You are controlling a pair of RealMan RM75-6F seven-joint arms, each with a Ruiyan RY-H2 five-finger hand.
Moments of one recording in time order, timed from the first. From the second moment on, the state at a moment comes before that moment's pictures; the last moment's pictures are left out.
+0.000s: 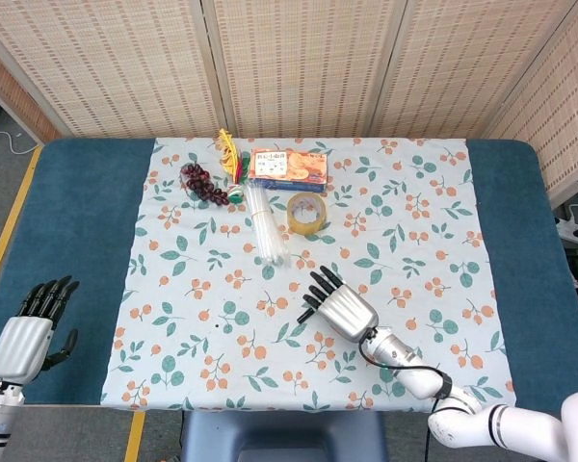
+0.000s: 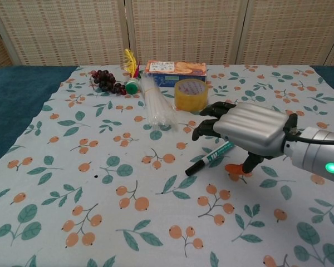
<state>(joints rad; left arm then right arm) -0.18 -1.16 -0.02 -1.55 1.54 1.42 0.00 0.62 -1.61 0.12 -1.40 -1.54 0.88 -0.53</state>
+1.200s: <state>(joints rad) -0.18 -1.16 -0.03 -1.55 1.52 1.40 -0.01 0.70 -1.78 0.09 -1.12 -1.45 0.91 -0.53</state>
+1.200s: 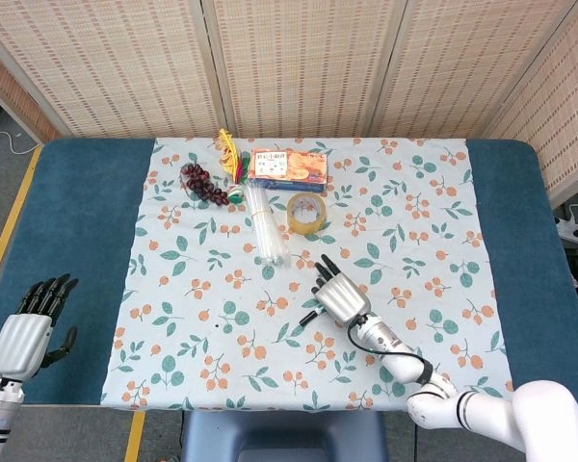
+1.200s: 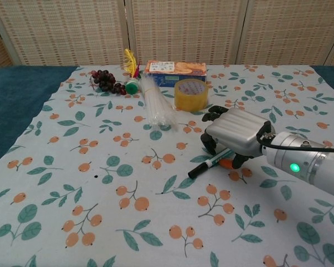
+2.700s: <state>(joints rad) -0.36 -1.18 -0.15 -1.70 1.60 1.36 0.17 0.75 -1.81 0.19 -1.25 -1.40 0.97 -0.09</state>
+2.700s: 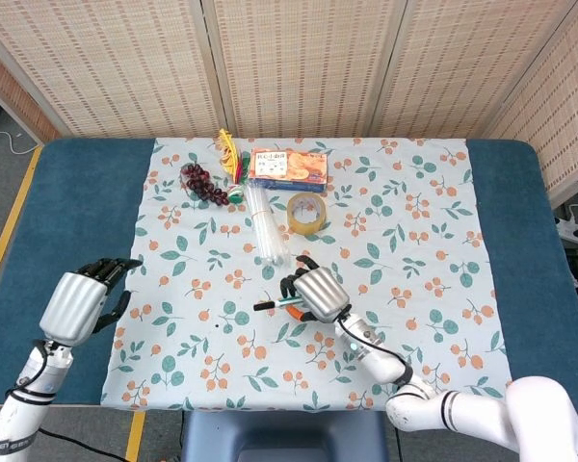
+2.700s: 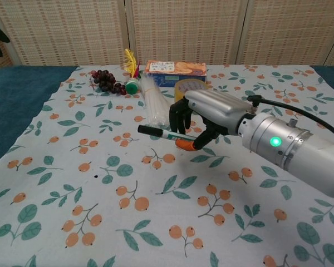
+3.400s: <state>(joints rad) -0.53 -1.27 -0.25 -1.82 1.30 1.17 0.28 0.81 -1.95 0.34 -1.21 -1.31 0.98 0.25</state>
